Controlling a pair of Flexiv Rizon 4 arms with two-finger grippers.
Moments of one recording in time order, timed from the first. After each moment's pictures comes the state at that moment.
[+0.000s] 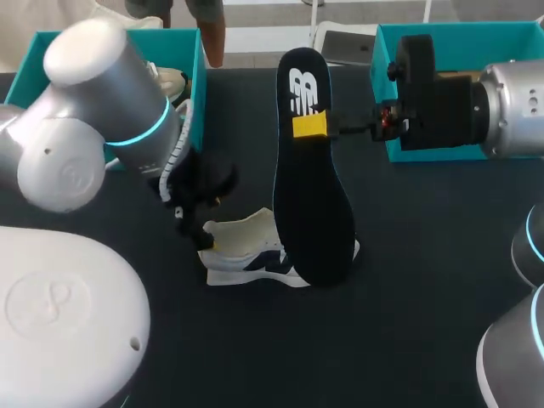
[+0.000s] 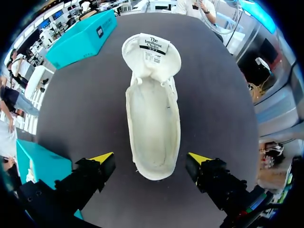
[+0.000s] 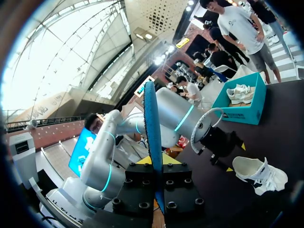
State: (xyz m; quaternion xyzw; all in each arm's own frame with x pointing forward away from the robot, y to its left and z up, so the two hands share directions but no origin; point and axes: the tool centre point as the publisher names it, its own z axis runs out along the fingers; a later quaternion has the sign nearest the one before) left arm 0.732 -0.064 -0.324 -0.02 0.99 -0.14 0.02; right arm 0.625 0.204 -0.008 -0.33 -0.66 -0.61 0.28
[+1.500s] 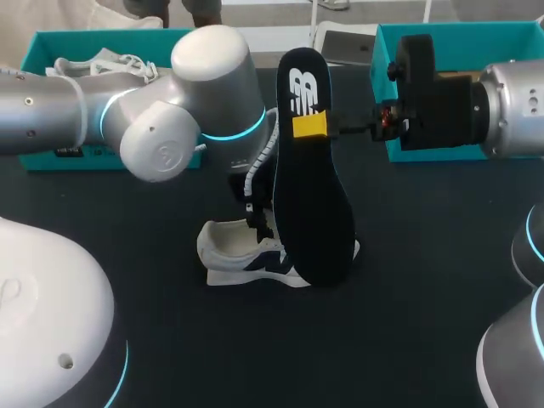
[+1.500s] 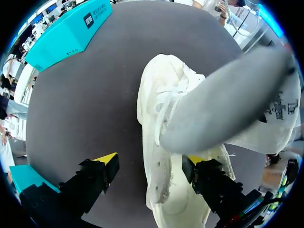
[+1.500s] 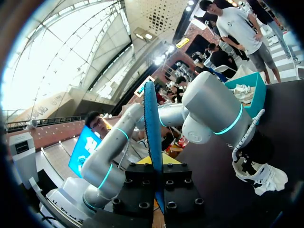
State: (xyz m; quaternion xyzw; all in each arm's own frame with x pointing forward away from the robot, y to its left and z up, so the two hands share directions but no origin) left arm 0.769 -0.155 -0.380 -0.01 1.00 -0.09 -0.01; right arm 0.625 0.204 -0.008 -0.33 -0.66 -0.61 0.28
